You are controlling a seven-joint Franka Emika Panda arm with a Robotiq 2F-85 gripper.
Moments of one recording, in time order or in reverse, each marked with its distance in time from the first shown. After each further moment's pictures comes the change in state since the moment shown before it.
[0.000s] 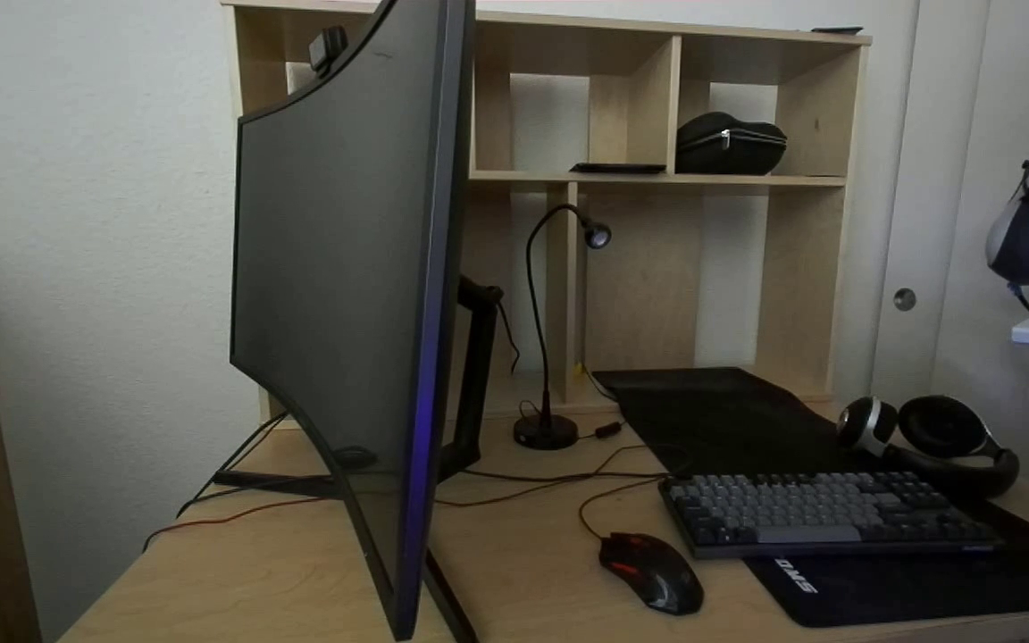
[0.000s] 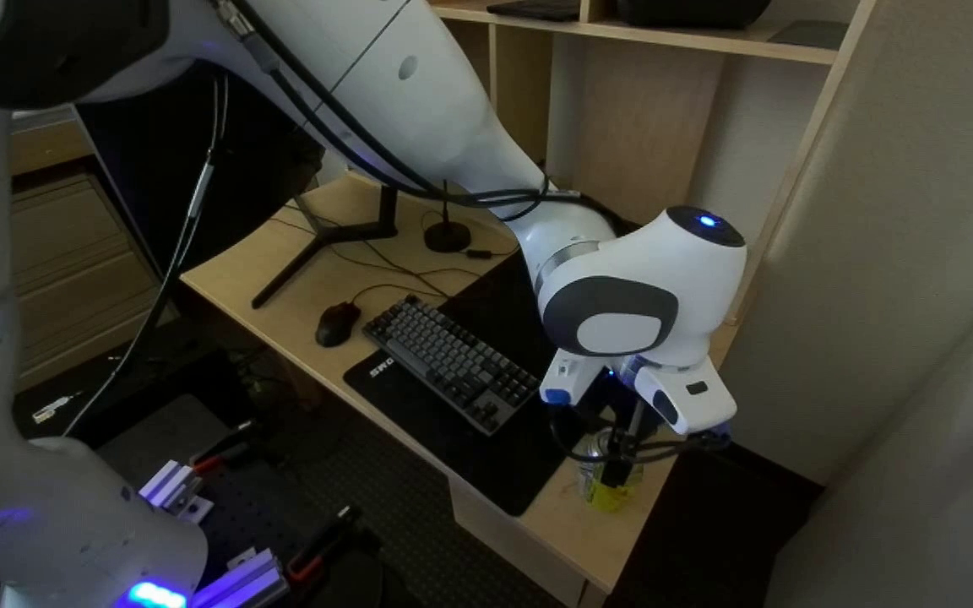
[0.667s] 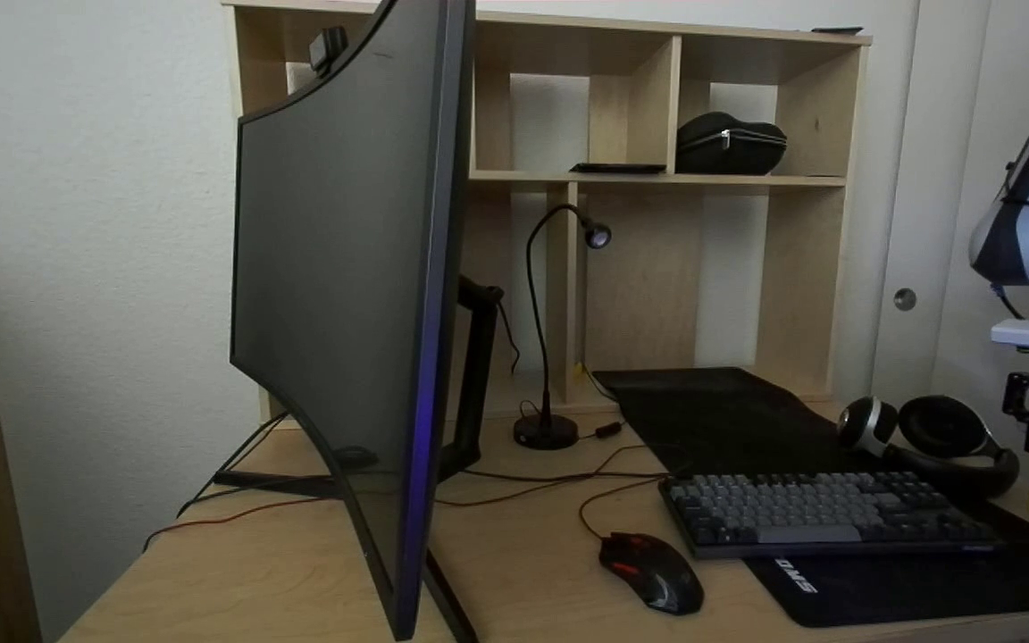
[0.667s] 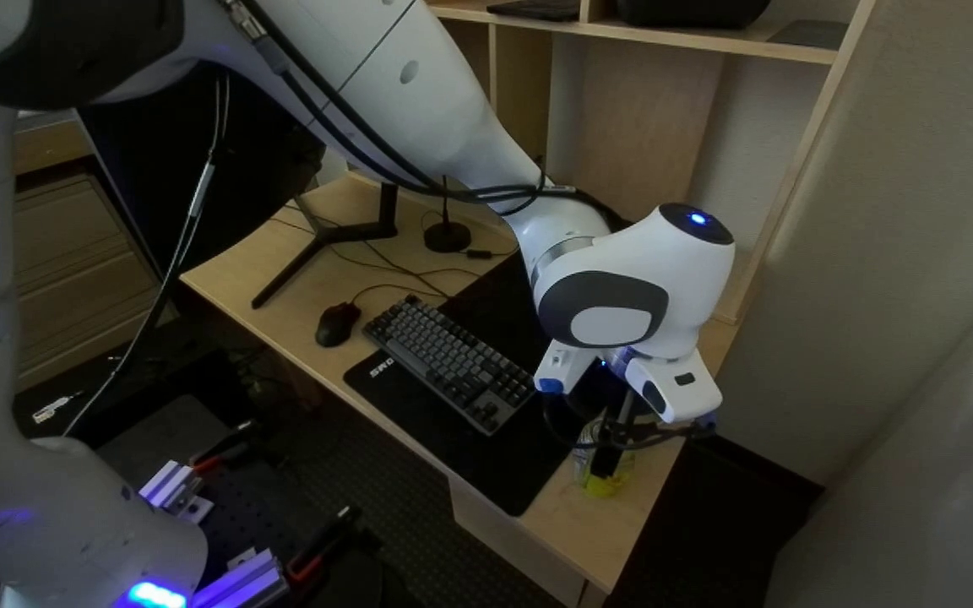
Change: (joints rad) arm 0.019 0.009 0.011 0.004 0.039 -0.008 0.003
